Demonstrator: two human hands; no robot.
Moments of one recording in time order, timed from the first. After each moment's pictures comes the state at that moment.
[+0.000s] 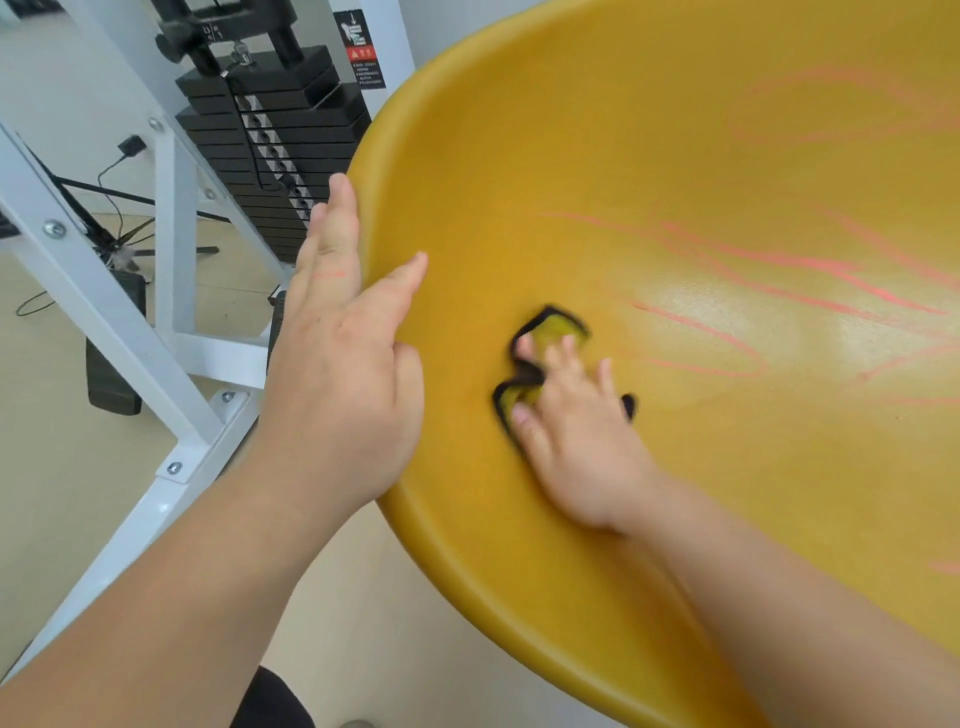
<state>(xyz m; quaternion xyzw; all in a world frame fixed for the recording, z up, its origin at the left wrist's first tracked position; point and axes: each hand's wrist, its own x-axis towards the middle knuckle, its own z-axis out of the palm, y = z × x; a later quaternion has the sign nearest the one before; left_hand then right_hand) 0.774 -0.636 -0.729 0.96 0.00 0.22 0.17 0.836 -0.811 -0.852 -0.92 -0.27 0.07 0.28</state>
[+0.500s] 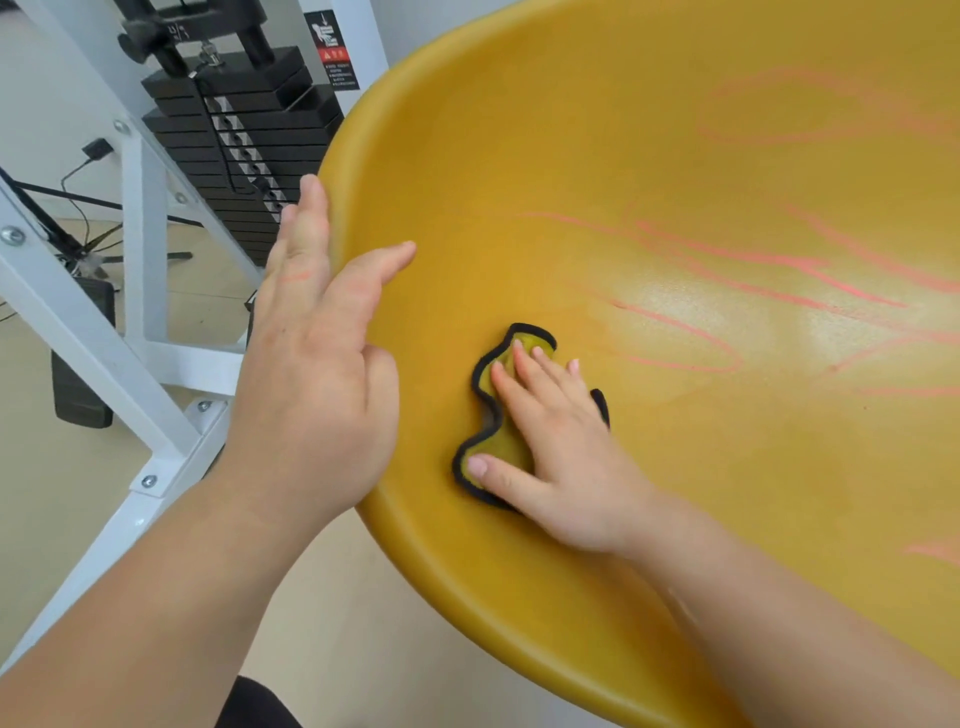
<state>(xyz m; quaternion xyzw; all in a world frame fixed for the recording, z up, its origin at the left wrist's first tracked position) 0.772 -0.636 -0.730 0.95 -0.01 0.24 0.21 0.819 -0.822 -0.839 -0.90 -0.33 0.07 0.29</state>
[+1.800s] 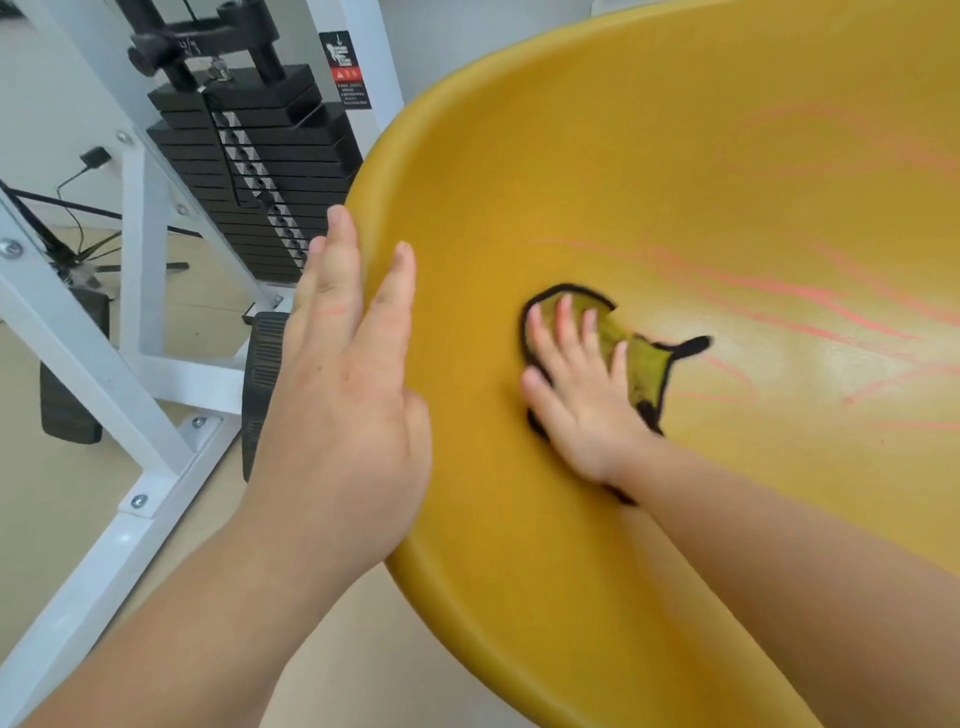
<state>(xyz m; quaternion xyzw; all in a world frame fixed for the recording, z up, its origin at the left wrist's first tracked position) 0.773 -0.636 -0.729 0.96 -0.01 0.22 0.18 0.893 -0.809 -0.854 -0.92 -0.23 0.05 0.30</state>
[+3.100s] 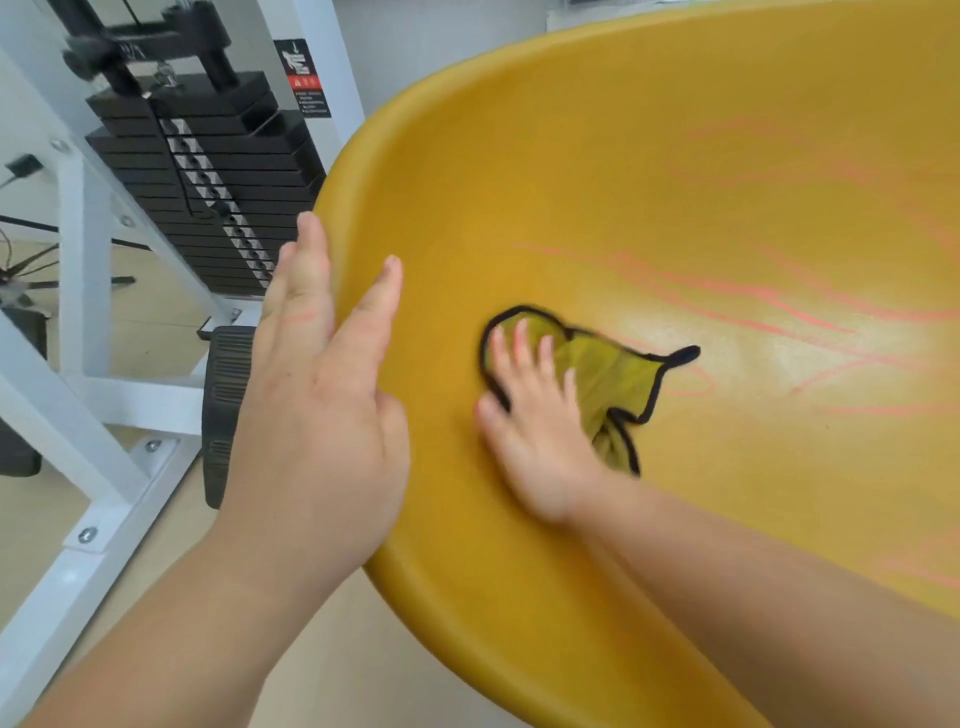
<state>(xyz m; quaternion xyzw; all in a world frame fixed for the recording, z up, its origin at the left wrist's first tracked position) 0.779 -0.629 -0.731 0.95 -0.03 0.25 0.20 0.858 -0.790 -0.848 -0.91 -0.21 0.05 0.36</state>
